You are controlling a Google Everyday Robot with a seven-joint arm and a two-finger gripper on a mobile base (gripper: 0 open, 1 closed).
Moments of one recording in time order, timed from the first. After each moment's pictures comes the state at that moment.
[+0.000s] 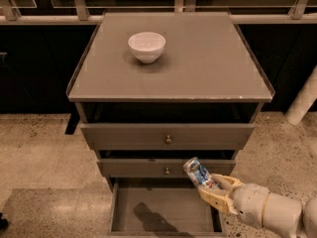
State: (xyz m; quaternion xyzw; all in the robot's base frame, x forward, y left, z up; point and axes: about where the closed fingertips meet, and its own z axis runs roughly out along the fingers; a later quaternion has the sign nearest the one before) arm 0.395 -0.155 0.657 -0.28 0.79 0.29 0.46
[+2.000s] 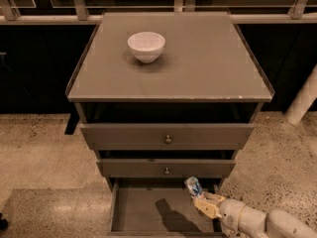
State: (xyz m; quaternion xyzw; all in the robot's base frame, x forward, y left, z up) arm 0.438 -0.177 0.454 -0.14 0.82 0.38 0.41
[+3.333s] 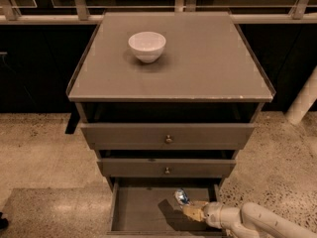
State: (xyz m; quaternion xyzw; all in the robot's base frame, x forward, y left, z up) arm 0.461 -0.152 0.305 -0.18 0.85 0.39 0.32
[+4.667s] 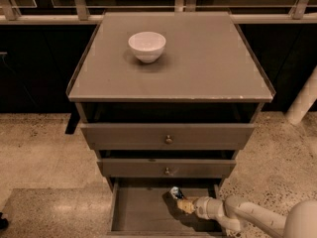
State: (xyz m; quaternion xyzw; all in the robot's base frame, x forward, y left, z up) arm 0.519 -0.144 0.213 -0.16 0.88 0.35 0.30
